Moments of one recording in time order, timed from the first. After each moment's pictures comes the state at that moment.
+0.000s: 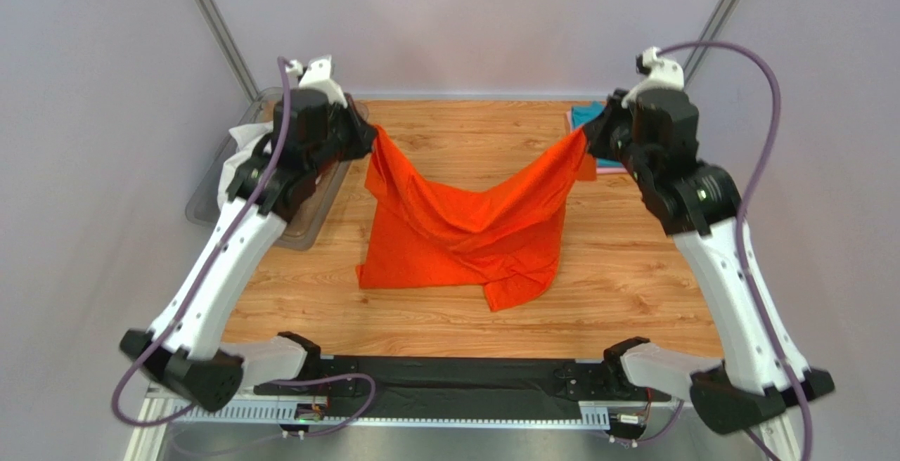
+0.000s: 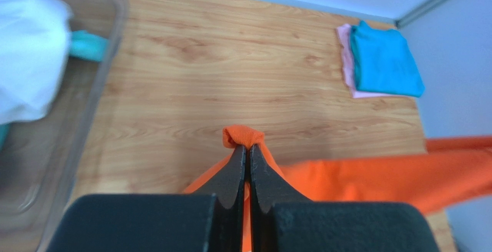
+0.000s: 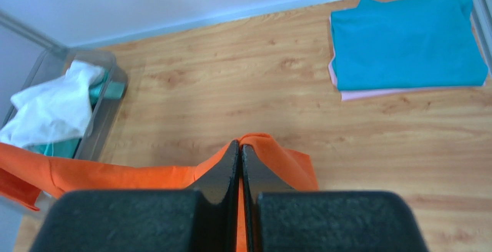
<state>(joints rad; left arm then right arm) -0.43 1.19 1.44 -0.60 -0.13 -0.46 0.37 1.14 1.56 -0.76 0.23 0.41</state>
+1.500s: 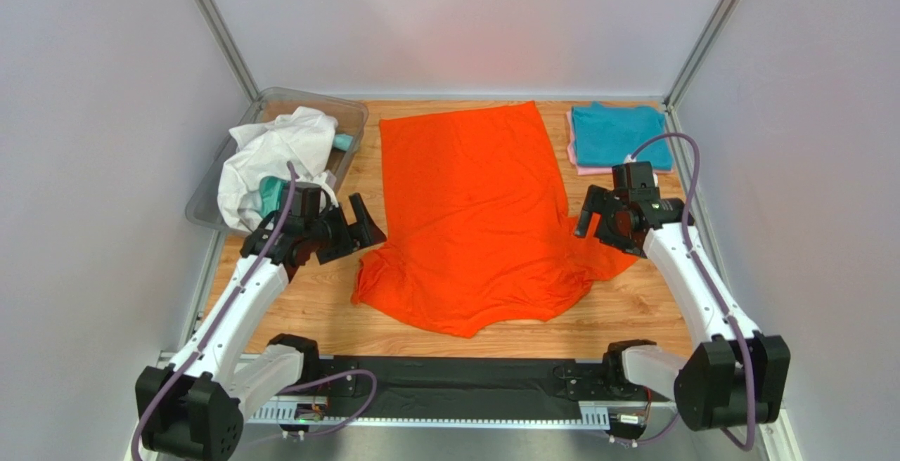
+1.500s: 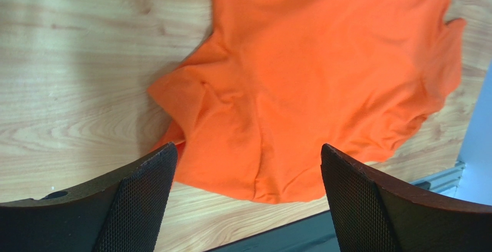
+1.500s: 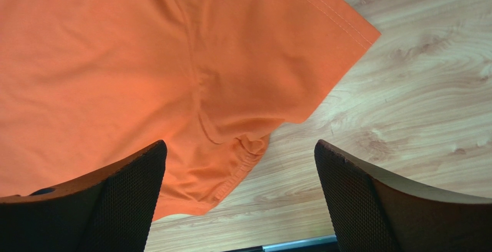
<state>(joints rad) -0.20 0.98 0.73 -0.61 0.26 -0.56 0.10 1.18 0.94 -0.85 0.13 0.42</state>
